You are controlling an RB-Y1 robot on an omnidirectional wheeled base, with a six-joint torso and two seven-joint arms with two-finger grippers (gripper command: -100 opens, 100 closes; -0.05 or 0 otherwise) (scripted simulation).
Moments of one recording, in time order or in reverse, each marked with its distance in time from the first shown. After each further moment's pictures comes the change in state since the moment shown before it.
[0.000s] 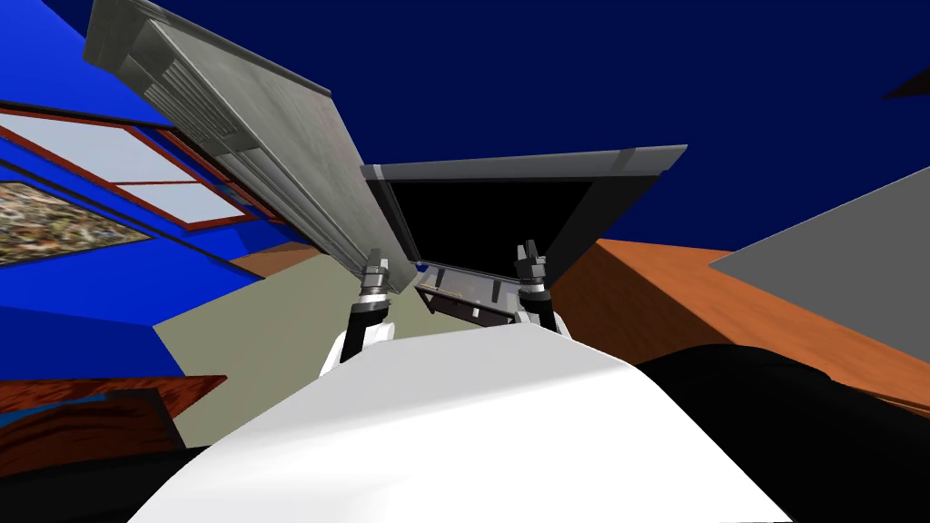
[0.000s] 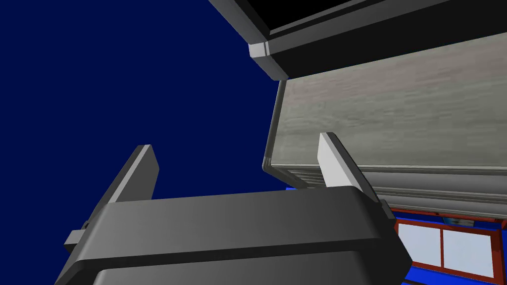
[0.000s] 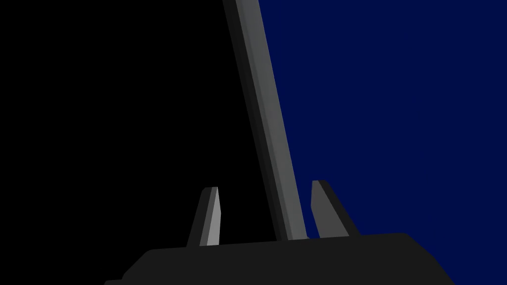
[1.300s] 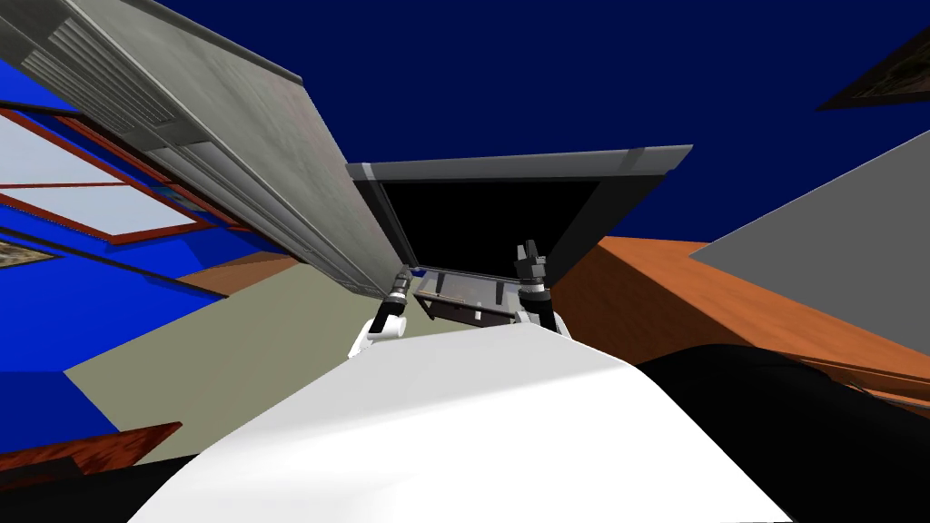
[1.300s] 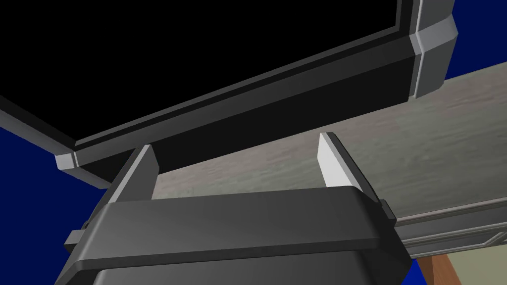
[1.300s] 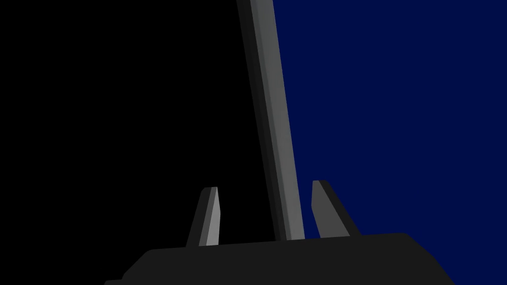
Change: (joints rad) left arm -0.159 0.065 -0.068 0.348 0.075 0.266 0.030; right arm 0.000 0.000 0.000 0.000 0.000 0.000 0.000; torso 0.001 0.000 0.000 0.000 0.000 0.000
